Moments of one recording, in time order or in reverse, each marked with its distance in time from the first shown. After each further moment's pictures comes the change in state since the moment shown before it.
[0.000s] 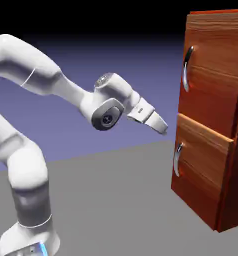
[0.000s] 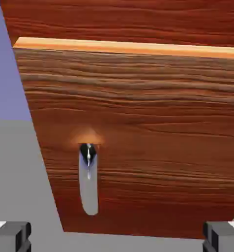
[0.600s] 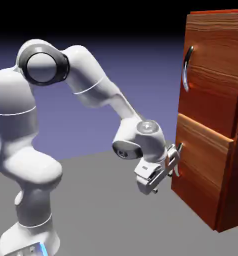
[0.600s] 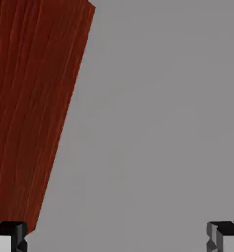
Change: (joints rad) arm 0.589 0.540 -0.652 0.163 0.742 -0.114 0.553
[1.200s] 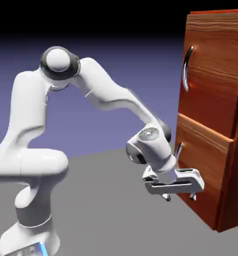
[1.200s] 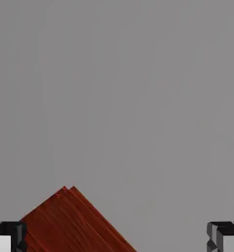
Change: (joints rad) arm 0.590 0.540 -0.652 0.163 0.742 -0.114 0.553
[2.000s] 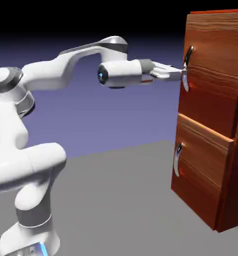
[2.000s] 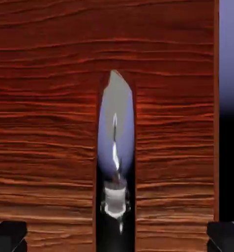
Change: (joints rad) arm 0.469 0.532 -0.596 0.294 0.808 -0.123 0.574
